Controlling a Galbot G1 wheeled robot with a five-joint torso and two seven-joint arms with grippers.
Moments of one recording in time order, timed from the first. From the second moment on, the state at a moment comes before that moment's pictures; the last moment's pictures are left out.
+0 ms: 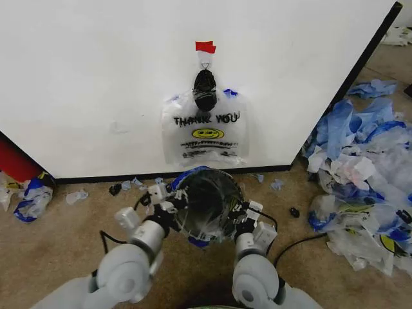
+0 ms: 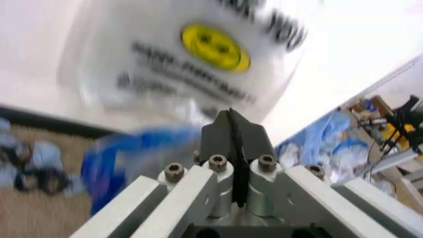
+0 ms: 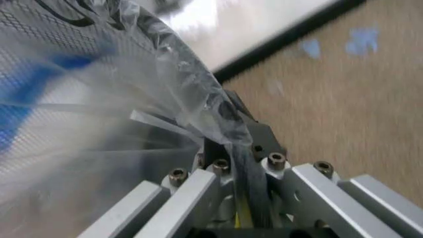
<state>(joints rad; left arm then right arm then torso) 1.08 -0.69 0.01 -2.33 -1.28 -0.12 -0.54 -1.09 1.15 -0.20 2.10 0.89 -0.07 1.03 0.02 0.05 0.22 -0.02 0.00</state>
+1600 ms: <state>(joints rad) 1.09 -0.73 0.02 -2.26 -1.24 -0.11 -0.56 -1.05 1.16 -0.18 2.01 1.22 -0.21 1.08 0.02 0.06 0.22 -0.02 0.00</state>
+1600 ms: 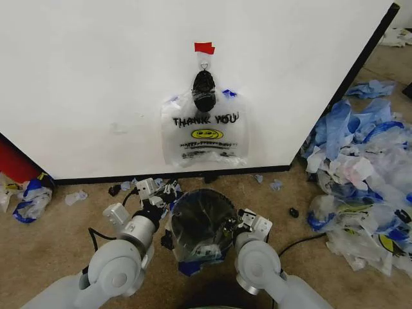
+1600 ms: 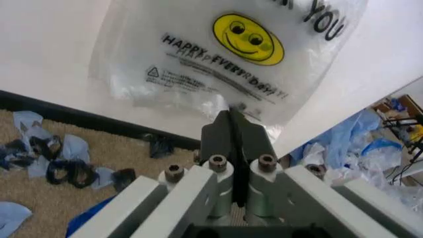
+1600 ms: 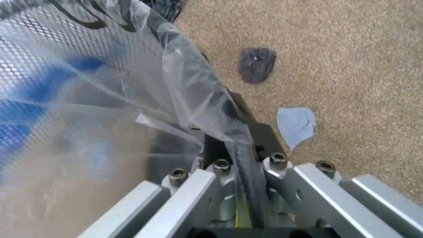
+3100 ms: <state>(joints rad) 1.13 -0.71 -0.08 -2.32 -1.13 -0.11 -0.54 -1.11 1.01 0.05 2.38 1.26 -0.21 0.90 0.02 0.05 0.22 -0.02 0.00</state>
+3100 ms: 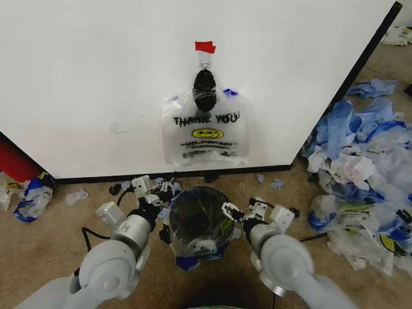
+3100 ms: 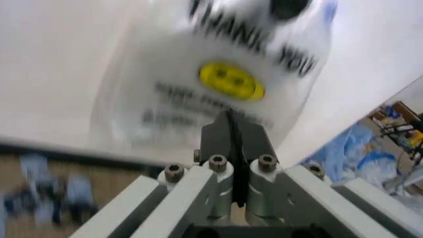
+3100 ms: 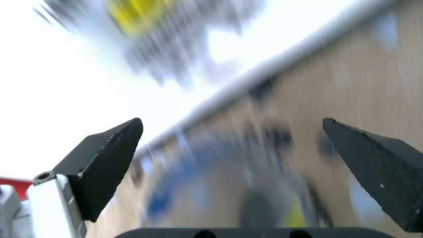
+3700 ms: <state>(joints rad) 1.19 -0.89 -0.16 -2.18 -0.59 -0.20 -0.48 -1.38 0.97 0.42 2.12 0.26 0.45 0.20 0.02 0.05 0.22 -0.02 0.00</state>
